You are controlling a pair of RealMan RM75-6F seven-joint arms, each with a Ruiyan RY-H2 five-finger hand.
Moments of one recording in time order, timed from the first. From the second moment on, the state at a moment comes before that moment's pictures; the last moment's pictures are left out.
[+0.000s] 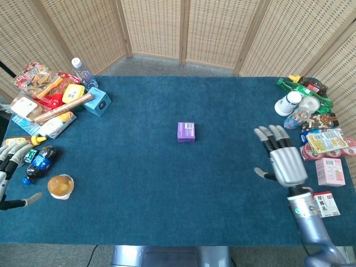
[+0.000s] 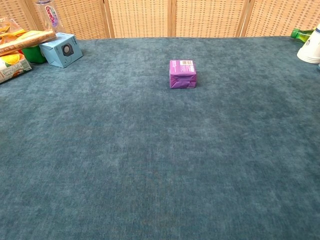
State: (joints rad) left arm -0.12 -0.72 -0.03 -2.02 1.57 1.45 -0.17; right arm 0.40 -1.23 0.18 -1.67 -1.45 1.31 -0.18
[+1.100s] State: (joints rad) left arm -0.13 -0.74 -0.05 -2.01 1.49 1.43 -0.15; right arm 0.98 -1.53 0.33 -1.39 -0.83 0.78 -0.47
